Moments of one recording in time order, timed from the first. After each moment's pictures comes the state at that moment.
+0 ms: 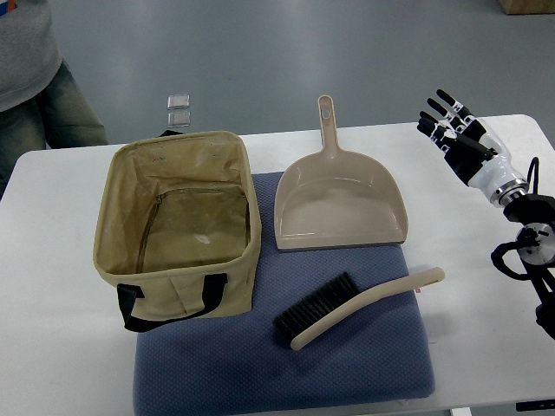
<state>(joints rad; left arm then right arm) 0.00 0.00 -0.11 -0.12 -0.06 -0.04 0.10 0.36 -0.22 1.39 1.05 -0.61 0.25 0.08</state>
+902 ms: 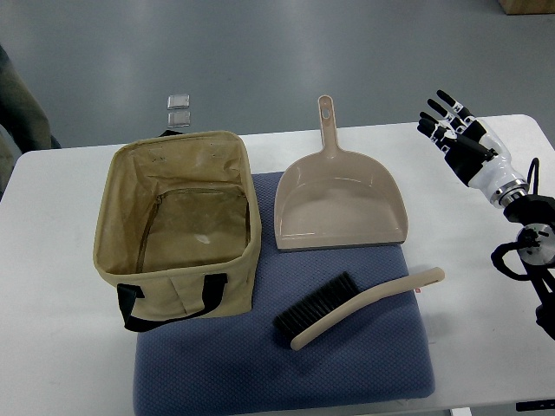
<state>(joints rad) 0.00 0.00 -0.11 -0.12 -0.06 -0.04 0.10 0.36 -0.22 1.39 1.05 -0.61 0.25 0.08</state>
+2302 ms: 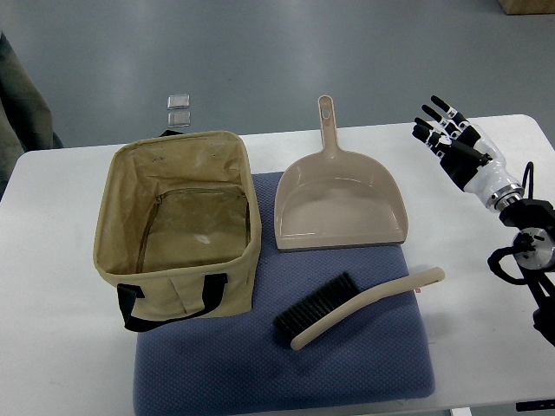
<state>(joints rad) 0.00 0.00 -0.11 -0.12 -0.06 -0.04 0.10 0.35 -0.21 1.37 1.05 -0.62 0.25 0.08</state>
